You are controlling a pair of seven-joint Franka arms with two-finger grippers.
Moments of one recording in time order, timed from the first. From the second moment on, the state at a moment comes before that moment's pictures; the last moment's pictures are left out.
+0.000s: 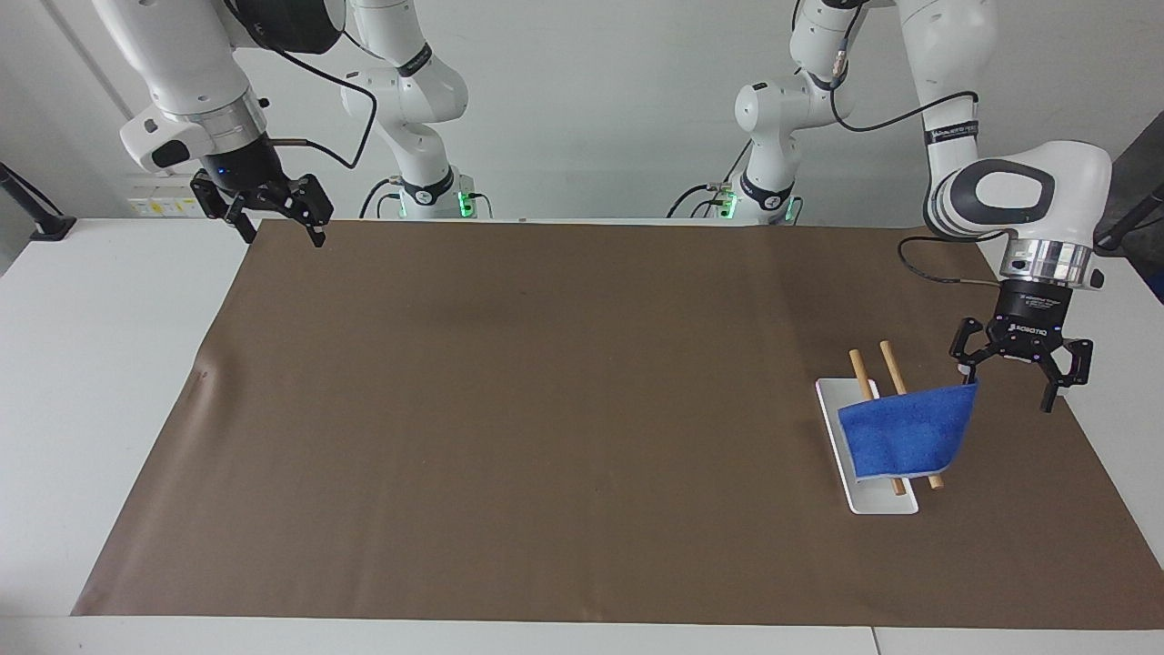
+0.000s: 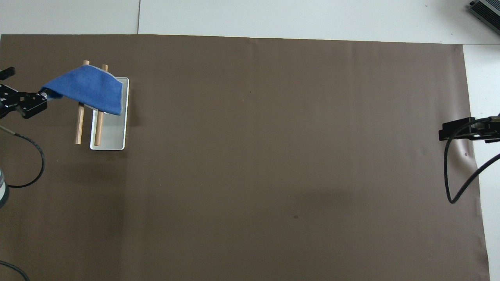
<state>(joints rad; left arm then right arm) 0.15 0.09 -0.01 -2.04 -1.03 2.74 -1.46 0.05 -0.07 -0.10 -1.65 -0.02 1.59 0.02</state>
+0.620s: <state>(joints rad) 0.22 0.09 -0.01 -1.99 -0.64 2.62 -1.34 0.05 -0.07 -0.10 -1.65 -0.02 1.59 0.02</state>
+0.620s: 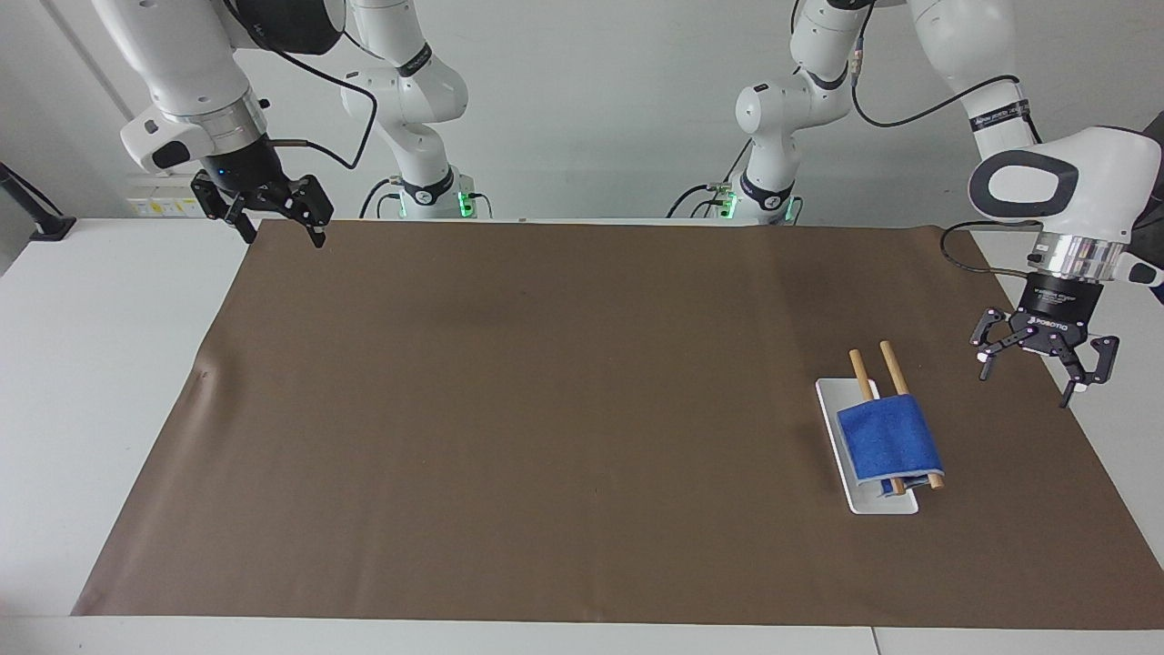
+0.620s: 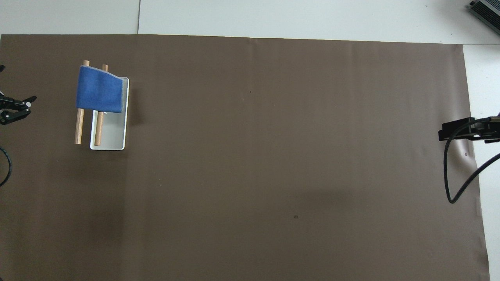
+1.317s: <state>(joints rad) 0.16 0.08 -0.04 -1.78 -0.27 2.26 -0.89 0.02 -0.06 -0.10 -1.65 0.03 1.59 0.03</state>
